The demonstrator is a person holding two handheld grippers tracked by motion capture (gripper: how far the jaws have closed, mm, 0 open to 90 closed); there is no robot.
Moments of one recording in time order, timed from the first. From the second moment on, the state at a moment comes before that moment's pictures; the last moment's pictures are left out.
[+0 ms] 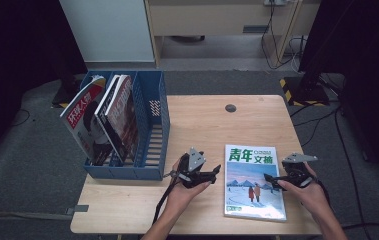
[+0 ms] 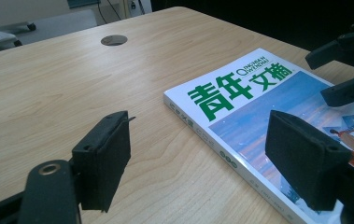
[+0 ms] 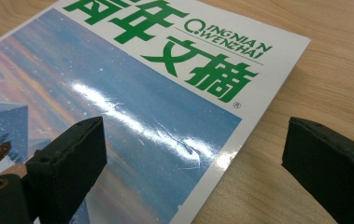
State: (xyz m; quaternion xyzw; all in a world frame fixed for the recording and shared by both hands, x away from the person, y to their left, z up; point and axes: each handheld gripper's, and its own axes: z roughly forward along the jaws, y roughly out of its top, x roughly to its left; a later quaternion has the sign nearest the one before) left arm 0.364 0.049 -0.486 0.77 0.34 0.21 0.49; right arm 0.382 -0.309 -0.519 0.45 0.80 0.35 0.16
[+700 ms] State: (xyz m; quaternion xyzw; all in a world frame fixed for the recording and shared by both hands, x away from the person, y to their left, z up) left arm 0.356 0.057 -0.504 0.78 0.36 0.19 0.47; right arm 0.386 -0.302 -0.531 0.48 0.78 0.37 0.10
